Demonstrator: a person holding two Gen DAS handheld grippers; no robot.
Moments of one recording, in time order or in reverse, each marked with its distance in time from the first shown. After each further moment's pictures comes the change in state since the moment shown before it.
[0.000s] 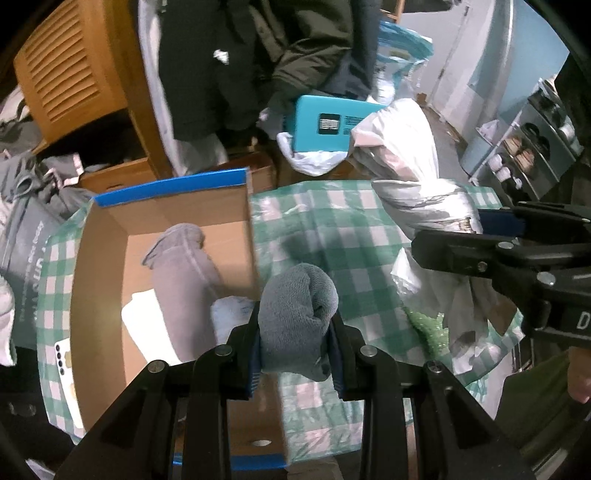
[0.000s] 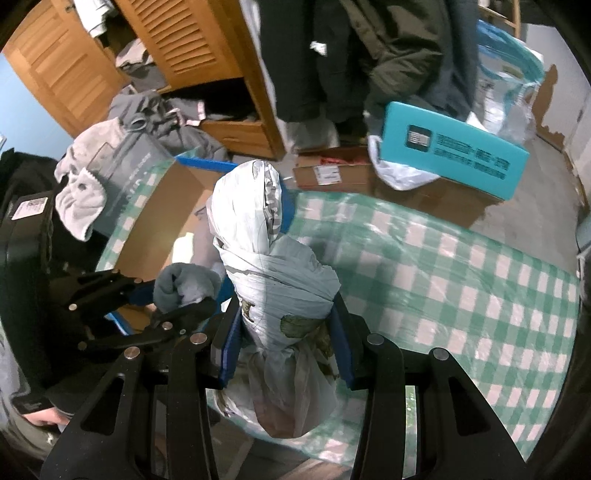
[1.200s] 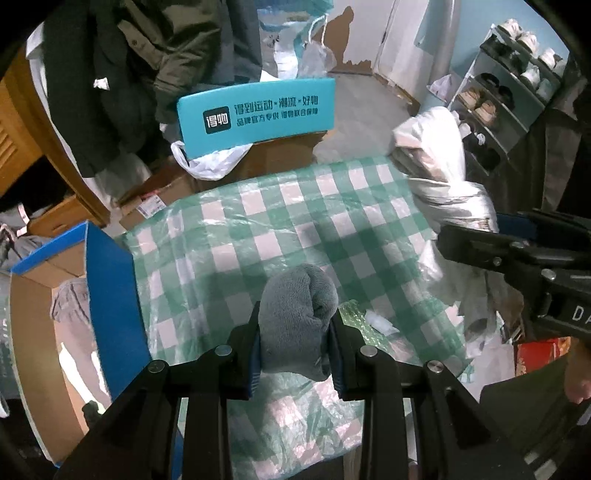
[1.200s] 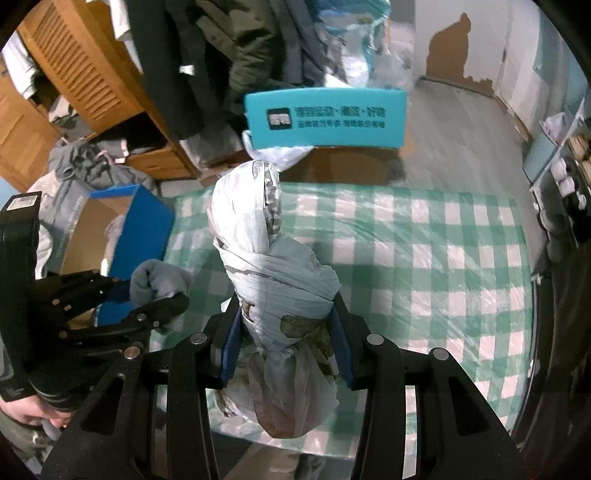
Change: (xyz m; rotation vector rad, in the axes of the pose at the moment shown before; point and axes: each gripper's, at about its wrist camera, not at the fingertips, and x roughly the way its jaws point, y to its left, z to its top) left arm 0.042 -0.154 0.031 0.180 0.064 -0.092; right arm -0.062 -0.151 -0.071 0.225 -0.060 -0.142
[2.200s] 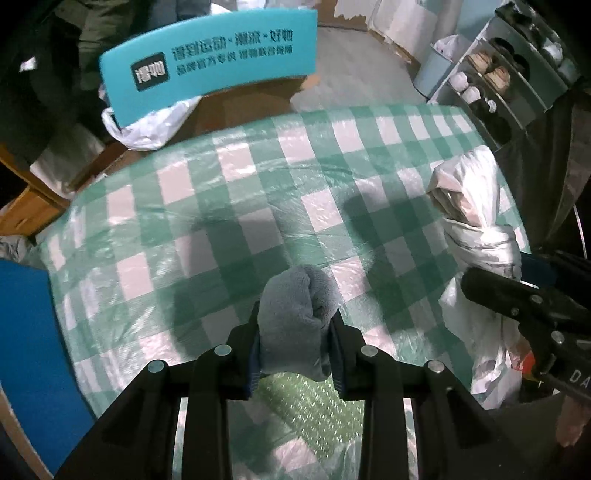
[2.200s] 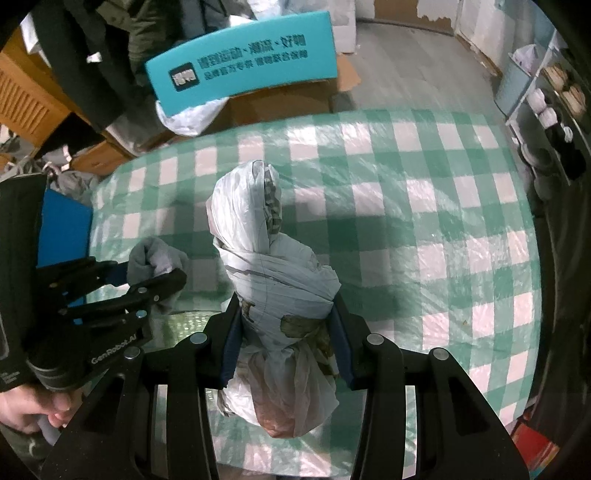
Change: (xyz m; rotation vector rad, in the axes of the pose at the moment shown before) left arm 0.125 -0.043 0.038 0.012 0.176 -0.036; right arm 0.071 -0.096 -0.023 0.178 0.141 -0.082
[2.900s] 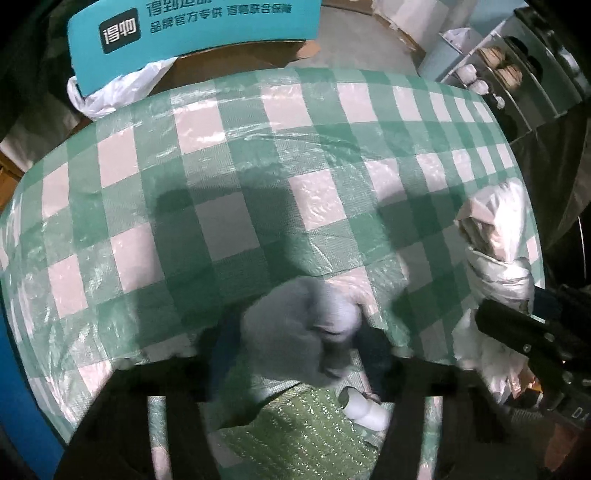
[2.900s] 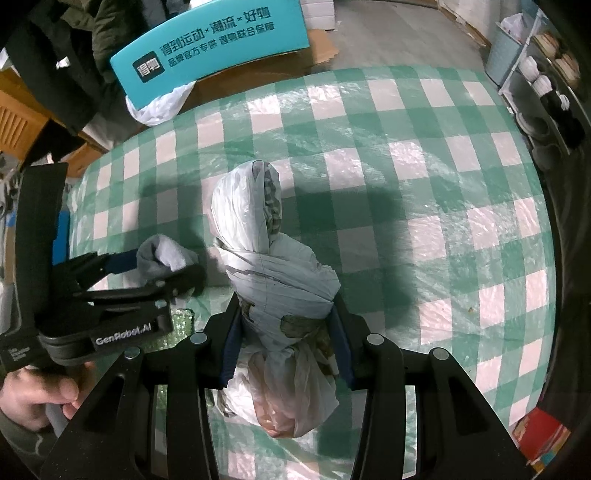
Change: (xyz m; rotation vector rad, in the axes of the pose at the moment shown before) left arm 0.068 -0.005 0.014 -0.034 0.096 -0.071; right arm 0.034 -0.028 -0.005 0.079 0.070 -0.008
